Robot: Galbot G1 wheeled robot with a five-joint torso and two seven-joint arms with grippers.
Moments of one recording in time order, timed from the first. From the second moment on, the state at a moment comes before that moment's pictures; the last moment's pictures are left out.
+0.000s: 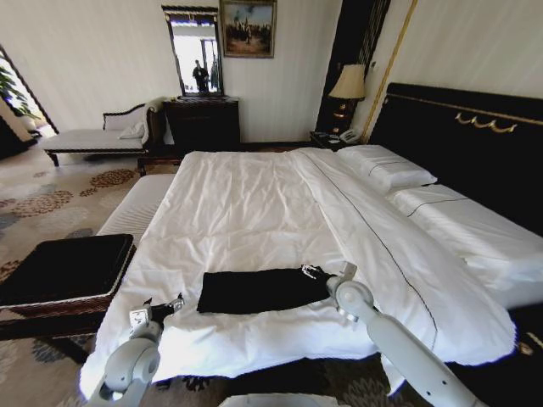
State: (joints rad) left arm 1.60 -1.18 -0.62 -2.12 -0.54 0.55 -0.43; right arm -0.98 0.93 0.07 1.75 1.37 -0.34 0.63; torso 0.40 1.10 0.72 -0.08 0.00
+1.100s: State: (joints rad) left arm 1.62 -1.19 -0.60 -2.11 -0.51 0.53 -0.43; right arm -0.97 0.92 0.05 1.71 1.27 -0.28 0.57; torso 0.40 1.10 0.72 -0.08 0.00
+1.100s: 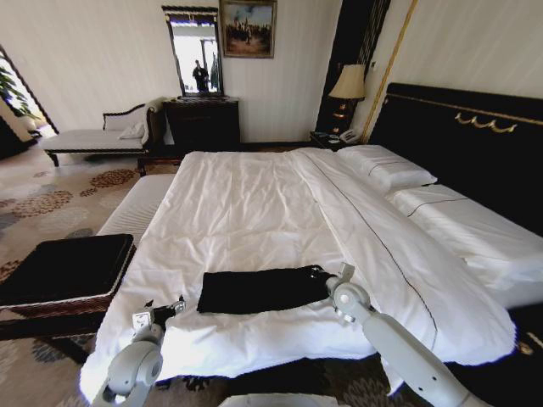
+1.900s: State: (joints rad) left arm 1.63 -1.22 -0.57 -2.11 -0.47 0.51 -0.43; right arm -0.98 0.96 0.10 1.59 1.02 0.00 0.32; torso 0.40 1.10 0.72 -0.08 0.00
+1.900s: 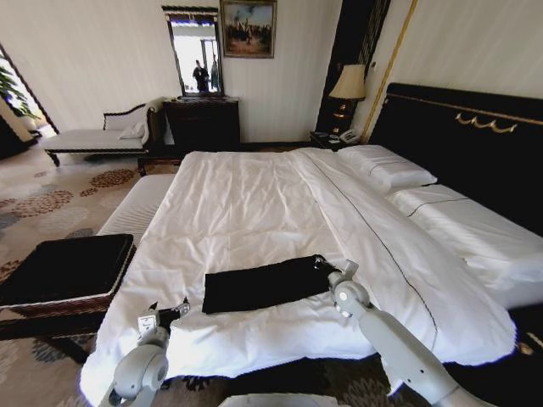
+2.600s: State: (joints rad) left arm 1.57 -1.18 -0.86 -2.00 -0.62 0.45 -0.36; right arm -1.31 0.99 0.29 1.99 1.37 -0.07 0.58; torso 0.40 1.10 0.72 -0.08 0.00
